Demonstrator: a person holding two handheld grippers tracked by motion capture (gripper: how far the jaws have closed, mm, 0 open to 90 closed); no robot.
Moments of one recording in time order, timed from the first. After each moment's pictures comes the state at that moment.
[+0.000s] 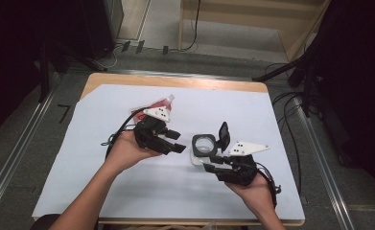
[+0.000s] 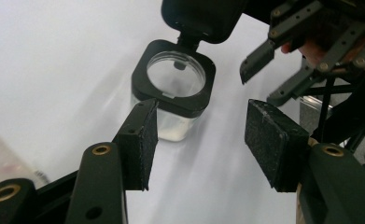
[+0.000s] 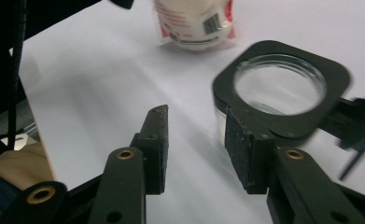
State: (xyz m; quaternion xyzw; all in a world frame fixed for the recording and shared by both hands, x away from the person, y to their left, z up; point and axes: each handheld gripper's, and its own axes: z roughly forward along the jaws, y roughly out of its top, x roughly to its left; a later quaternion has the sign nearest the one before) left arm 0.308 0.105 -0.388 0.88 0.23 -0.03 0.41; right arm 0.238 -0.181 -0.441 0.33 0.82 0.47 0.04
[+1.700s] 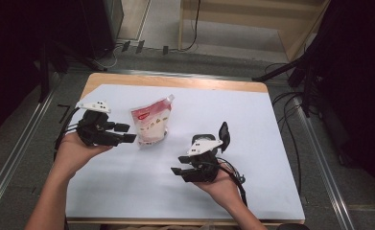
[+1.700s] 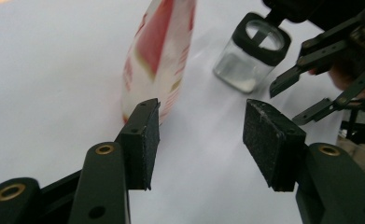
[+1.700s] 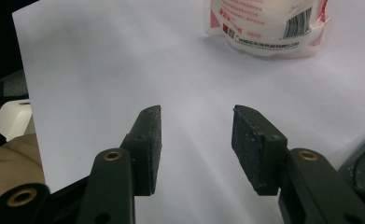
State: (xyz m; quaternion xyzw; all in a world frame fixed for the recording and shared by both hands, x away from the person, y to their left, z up) left arm 0.298 0.234 -0.380 0.84 0.36 0.02 0.40; right arm 0.254 -0.093 -0.460 0.27 0.86 0.43 0.02
